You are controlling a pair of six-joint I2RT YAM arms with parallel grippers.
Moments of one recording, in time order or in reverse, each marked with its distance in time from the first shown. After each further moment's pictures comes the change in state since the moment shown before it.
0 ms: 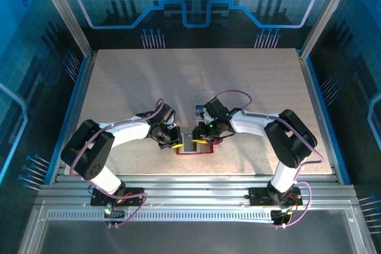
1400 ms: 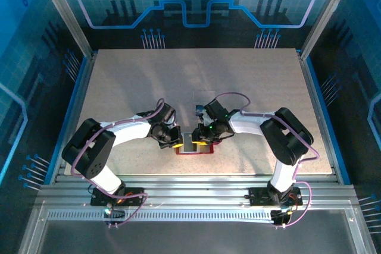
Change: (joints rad) left arm 0.000 0.014 0.014 -0.008 0.001 0.000; right arm -0.006 0.040 -0.020 0.055 -0.044 -0.009
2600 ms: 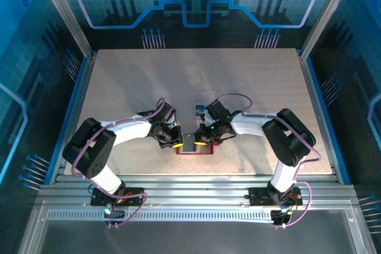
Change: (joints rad) left arm 0.000 0.008 0.009 -0.011 0.000 0.000; right arm -0.010 -0.025 -0.030 0.021 -0.005 0.009
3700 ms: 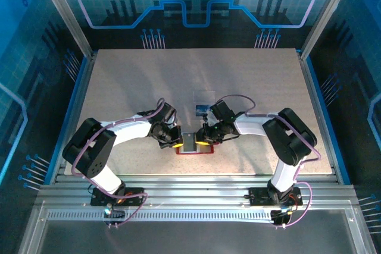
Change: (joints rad) left arm 0.000 0.001 0.002 -0.004 0.000 0.000; right arm -0.045 0.004 -0.051 0.077 -0.080 -0.032
